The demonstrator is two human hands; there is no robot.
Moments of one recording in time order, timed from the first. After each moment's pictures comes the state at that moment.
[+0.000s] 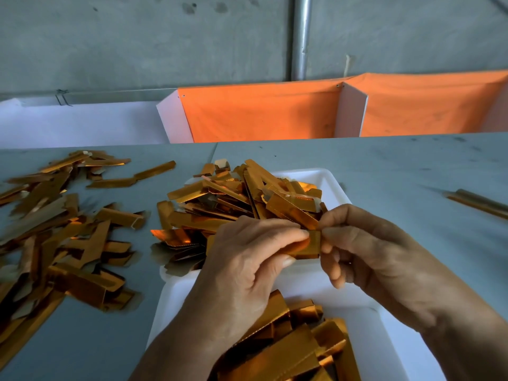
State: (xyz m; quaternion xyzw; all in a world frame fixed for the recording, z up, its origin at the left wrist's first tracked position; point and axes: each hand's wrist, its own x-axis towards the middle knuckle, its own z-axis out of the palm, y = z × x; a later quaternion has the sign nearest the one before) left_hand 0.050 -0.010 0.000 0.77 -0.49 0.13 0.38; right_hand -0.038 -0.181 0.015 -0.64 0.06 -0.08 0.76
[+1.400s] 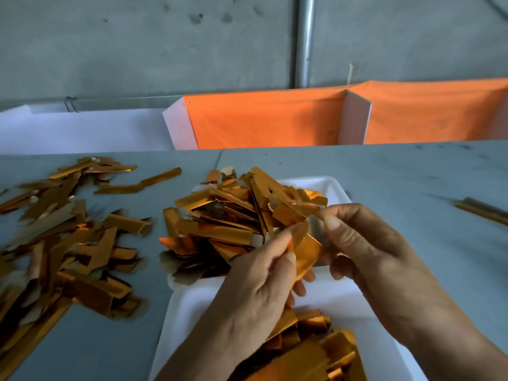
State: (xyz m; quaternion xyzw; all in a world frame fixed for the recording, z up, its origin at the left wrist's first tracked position) left_hand 0.042 -0.016 0.005 0.73 -0.39 -0.15 0.54; right_hand -0.032 -0.160 0.015 -0.69 0.08 -0.20 0.69
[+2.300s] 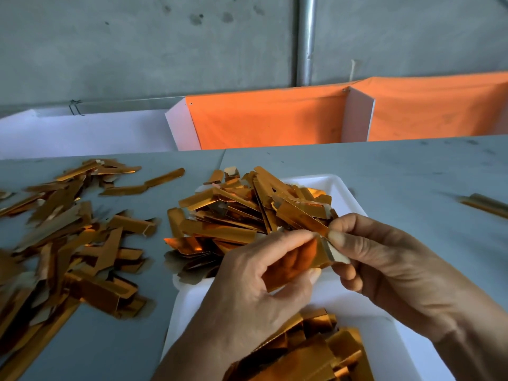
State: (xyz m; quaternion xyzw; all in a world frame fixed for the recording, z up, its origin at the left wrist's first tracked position) left_hand 0.045 -0.004 0.009 0.72 -0.45 -0.08 0.52; right_hand -0.034 -0.181 0.014 -0.58 0.06 -0.05 0.81
